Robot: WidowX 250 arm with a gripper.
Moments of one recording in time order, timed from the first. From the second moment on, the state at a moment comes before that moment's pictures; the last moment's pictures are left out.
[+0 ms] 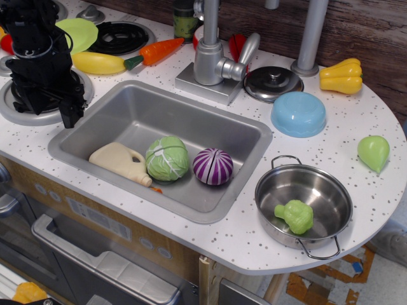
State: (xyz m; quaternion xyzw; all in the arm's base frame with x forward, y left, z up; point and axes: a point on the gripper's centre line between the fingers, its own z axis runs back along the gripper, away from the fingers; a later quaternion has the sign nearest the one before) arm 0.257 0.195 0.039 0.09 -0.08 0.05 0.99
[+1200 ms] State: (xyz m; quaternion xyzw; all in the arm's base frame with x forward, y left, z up) arm 0.273 -0.020 0.092 0.07 -0.02 0.07 1.00
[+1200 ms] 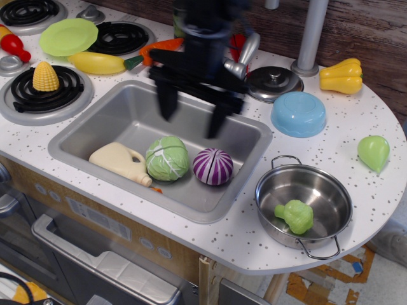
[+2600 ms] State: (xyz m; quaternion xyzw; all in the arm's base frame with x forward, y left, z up) arm 0.277 -0.117 0.026 0.08 -0.08 0.10 0.99
